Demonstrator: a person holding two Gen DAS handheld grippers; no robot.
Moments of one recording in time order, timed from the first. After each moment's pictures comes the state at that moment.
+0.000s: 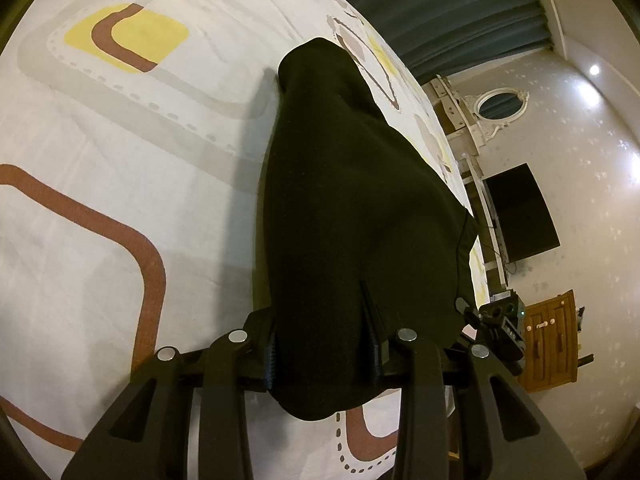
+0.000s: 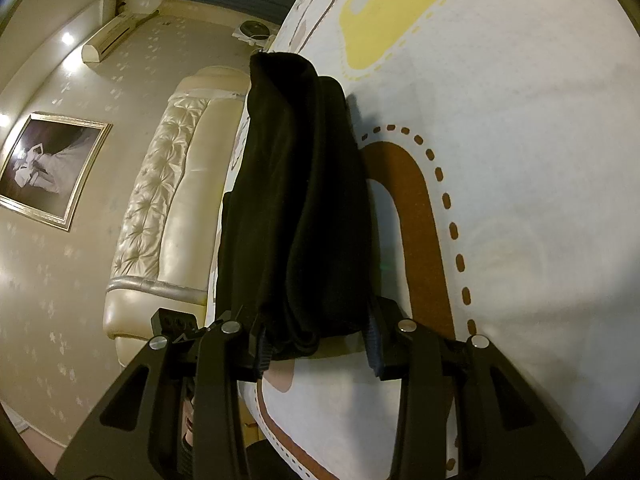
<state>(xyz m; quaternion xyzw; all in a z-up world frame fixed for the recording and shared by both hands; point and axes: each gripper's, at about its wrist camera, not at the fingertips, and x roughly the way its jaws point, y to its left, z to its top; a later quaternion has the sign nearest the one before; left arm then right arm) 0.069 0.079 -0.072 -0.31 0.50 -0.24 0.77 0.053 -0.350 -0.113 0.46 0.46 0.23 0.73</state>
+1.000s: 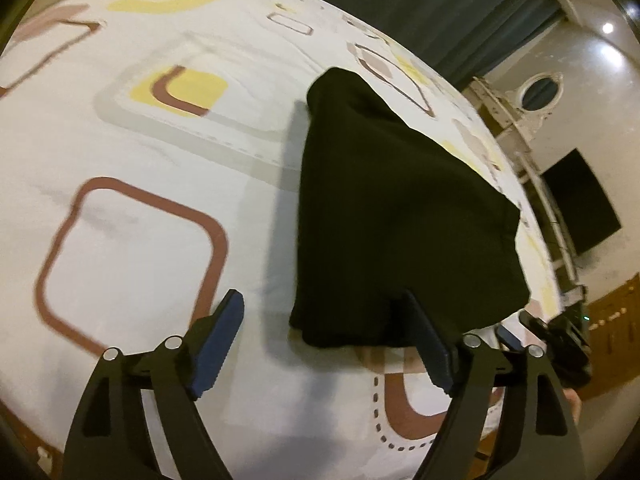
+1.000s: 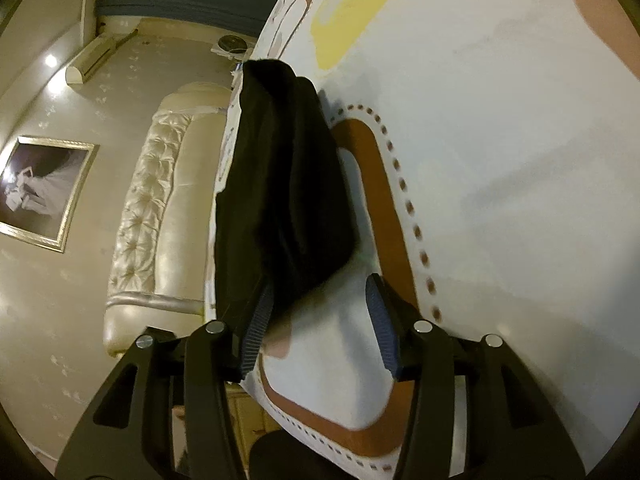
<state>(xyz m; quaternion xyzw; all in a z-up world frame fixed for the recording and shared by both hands) 0.027 0.067 -0.044 -0.20 0.48 -0.13 0.85 0.002 -0.368 -0.107 0.47 0.46 0.18 0.73</state>
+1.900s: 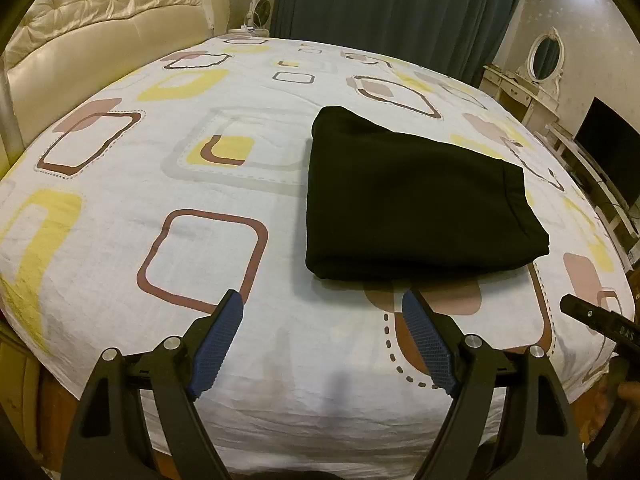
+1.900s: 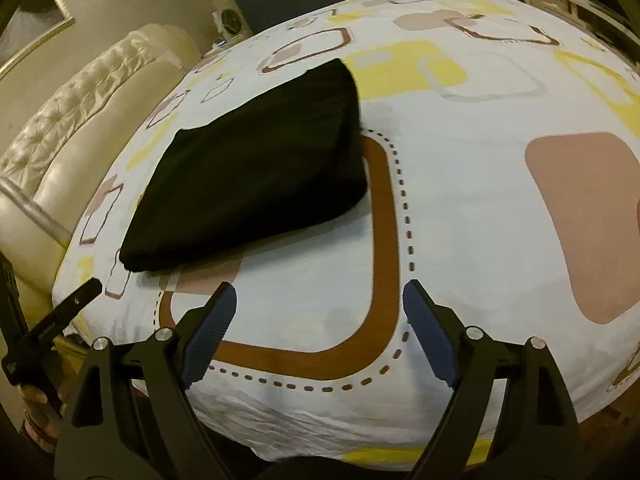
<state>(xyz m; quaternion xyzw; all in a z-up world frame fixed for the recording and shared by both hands) -0.046 0.035 -0.004 -0.06 0.41 -0.05 0.91 -0.063 -0.282 -0.030 0.17 0.46 0.06 0.87</state>
